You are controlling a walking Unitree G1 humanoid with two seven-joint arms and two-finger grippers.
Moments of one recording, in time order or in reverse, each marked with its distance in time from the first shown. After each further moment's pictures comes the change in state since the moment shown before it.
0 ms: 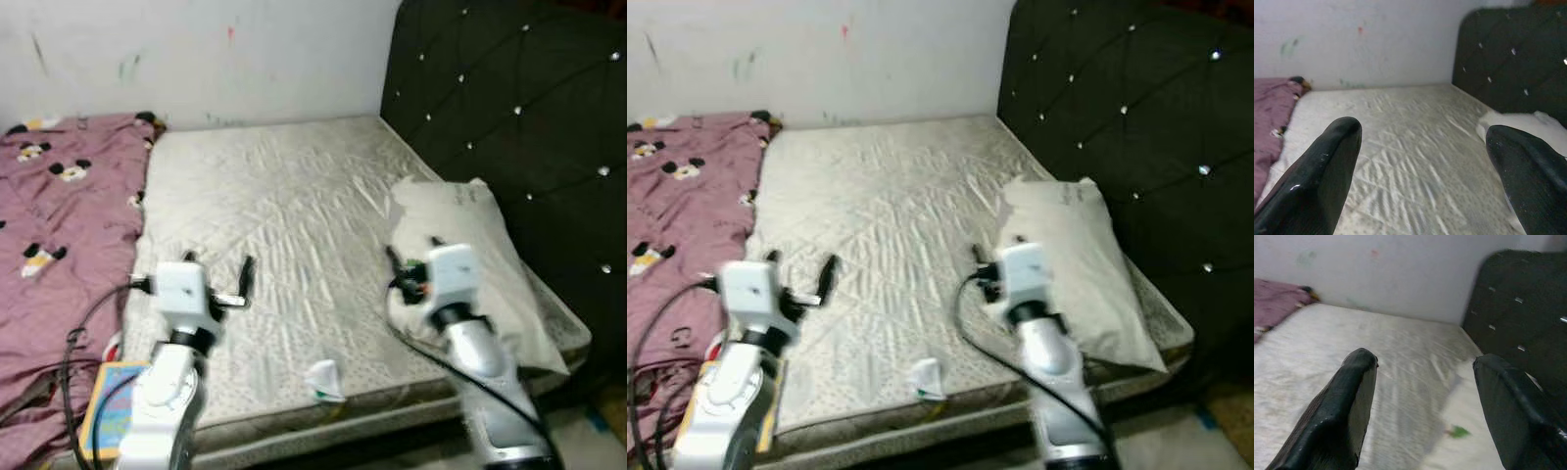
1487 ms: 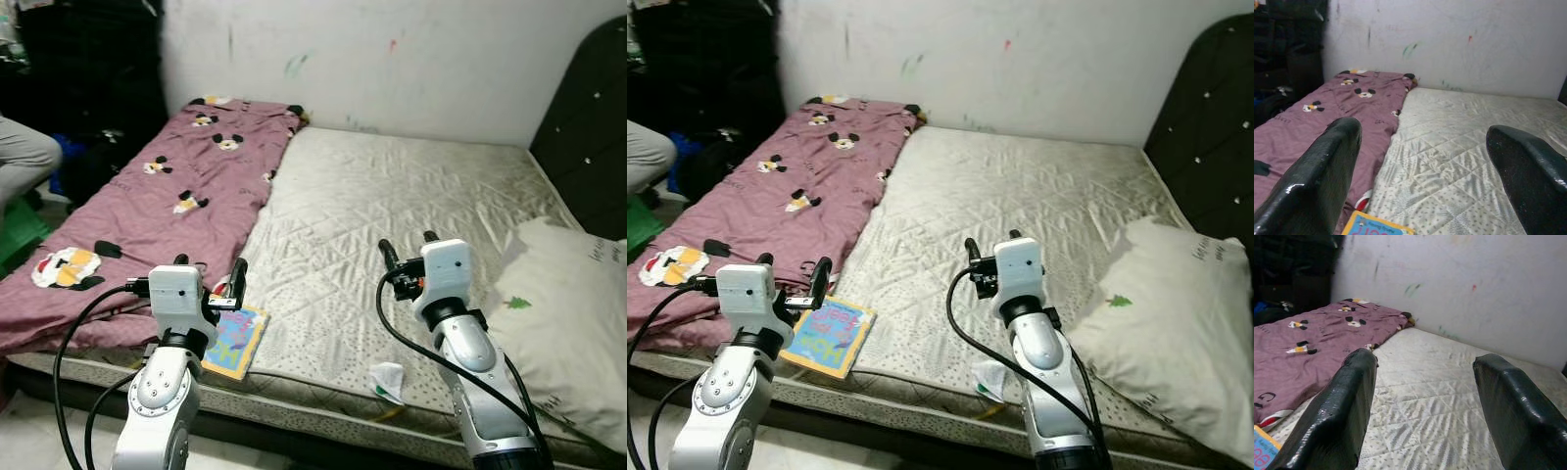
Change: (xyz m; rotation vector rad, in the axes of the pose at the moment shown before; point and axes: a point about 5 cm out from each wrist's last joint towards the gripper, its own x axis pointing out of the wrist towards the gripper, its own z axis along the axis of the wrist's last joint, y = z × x) left arm 0.003 0.007 -0.002 0.005 -0.001 0.037; right arm 0.009 0.002 0.004 0.012 -0.027 -0.011
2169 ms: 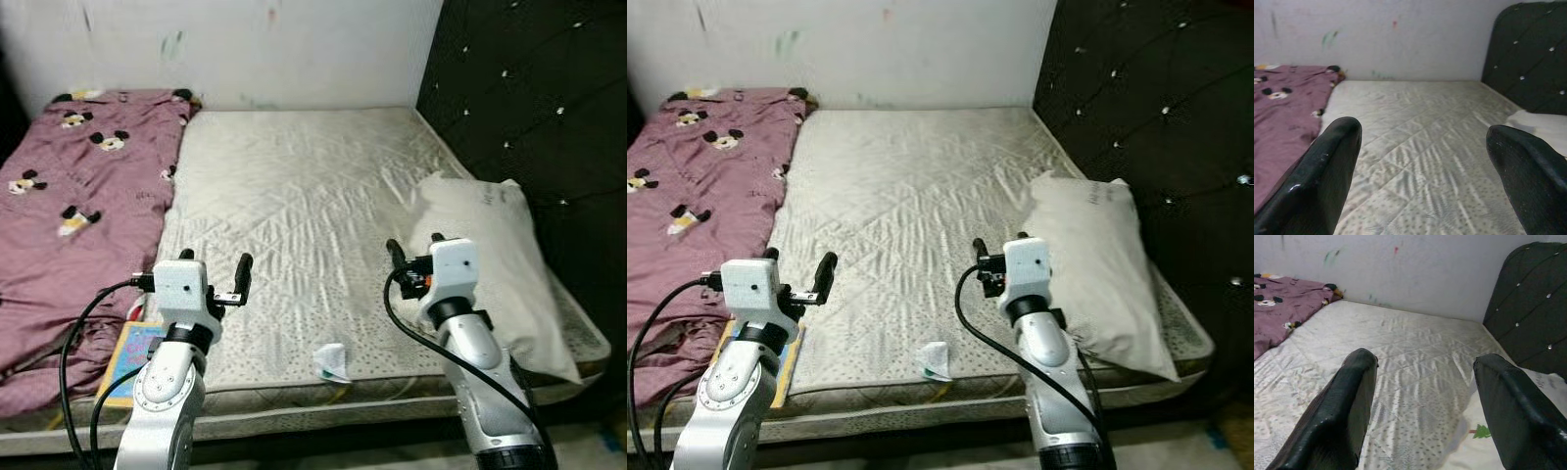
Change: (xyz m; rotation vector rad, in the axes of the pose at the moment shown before) left arm 0.003 -0.003 0.002 -0.001 -0.010 -0.013; right arm 0.000 -0.004 -0.005 0.021 0.028 -0.015
